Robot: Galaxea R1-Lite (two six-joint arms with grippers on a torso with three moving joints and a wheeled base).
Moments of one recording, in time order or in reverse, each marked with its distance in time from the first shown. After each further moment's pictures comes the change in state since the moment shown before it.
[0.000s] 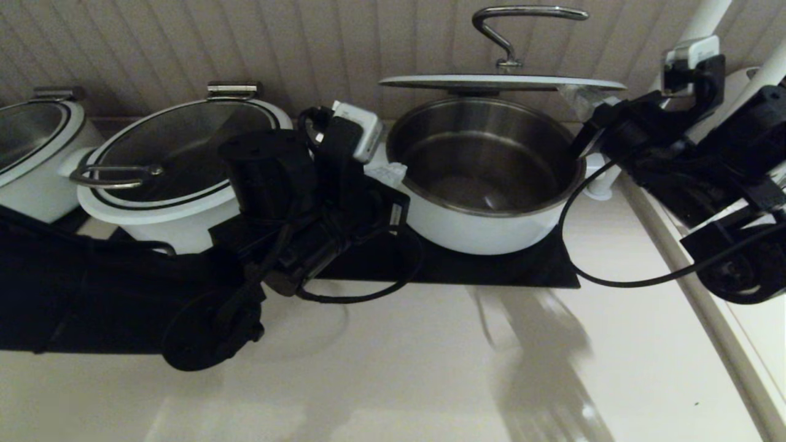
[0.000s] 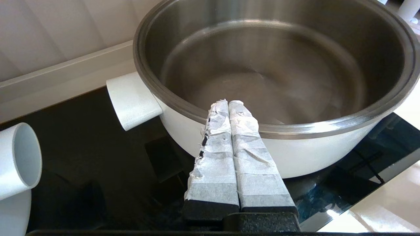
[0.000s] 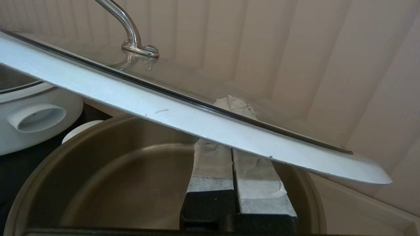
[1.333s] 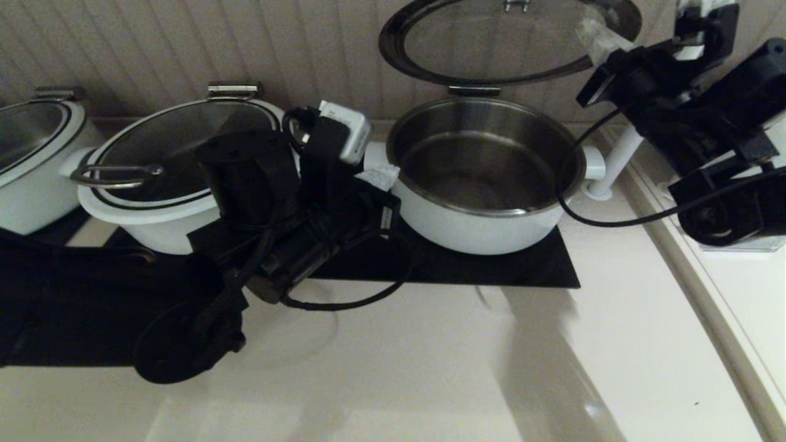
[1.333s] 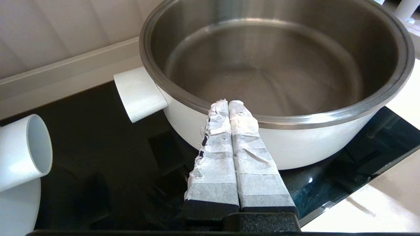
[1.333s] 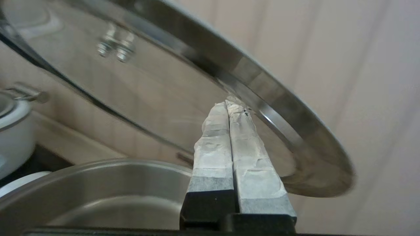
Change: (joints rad) left arm 0.002 -0.044 0.048 0.000 0.001 -0.008; right arm -0.078 0.100 -0.302 0.041 0.001 -0.003
